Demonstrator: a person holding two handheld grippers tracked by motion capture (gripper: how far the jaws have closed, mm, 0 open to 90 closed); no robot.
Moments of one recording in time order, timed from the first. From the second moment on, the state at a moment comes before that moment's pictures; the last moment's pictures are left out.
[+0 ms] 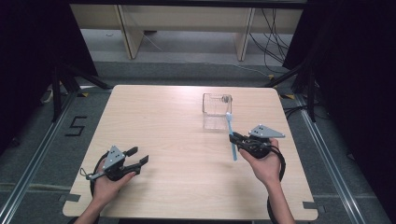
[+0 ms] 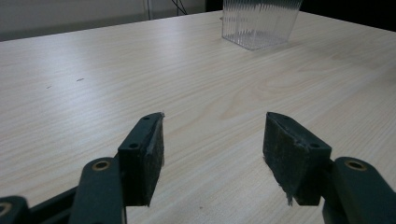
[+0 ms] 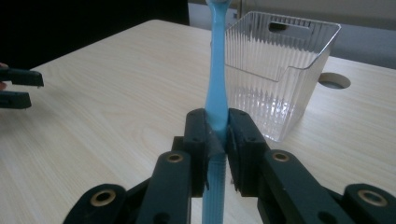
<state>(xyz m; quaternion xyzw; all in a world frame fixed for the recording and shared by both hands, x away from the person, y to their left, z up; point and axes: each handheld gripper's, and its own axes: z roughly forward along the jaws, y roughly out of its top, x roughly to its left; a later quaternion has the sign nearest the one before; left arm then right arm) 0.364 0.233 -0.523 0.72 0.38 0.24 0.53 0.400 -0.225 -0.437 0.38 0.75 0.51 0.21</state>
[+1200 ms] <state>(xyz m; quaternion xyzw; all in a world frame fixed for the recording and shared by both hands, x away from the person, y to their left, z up) 0.363 0.232 -0.522 0.72 0.38 0.24 0.53 0.416 -0.229 -0.424 0.42 0.69 0.54 0.24</state>
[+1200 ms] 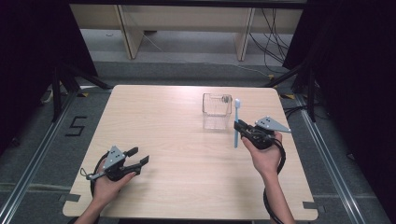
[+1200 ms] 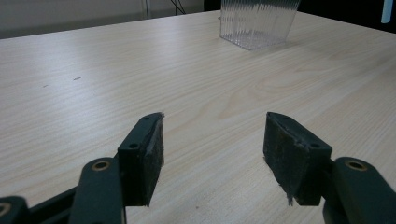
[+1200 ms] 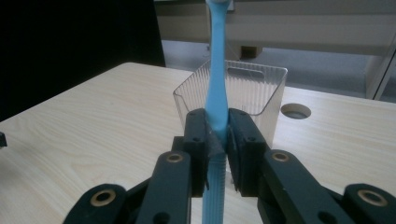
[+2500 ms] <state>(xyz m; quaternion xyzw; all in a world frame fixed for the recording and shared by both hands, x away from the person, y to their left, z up) 0.363 0.231 -0.523 0.72 0.38 0.23 0.54 0.452 -0.220 -0.400 0.43 0.66 0.56 0.27</state>
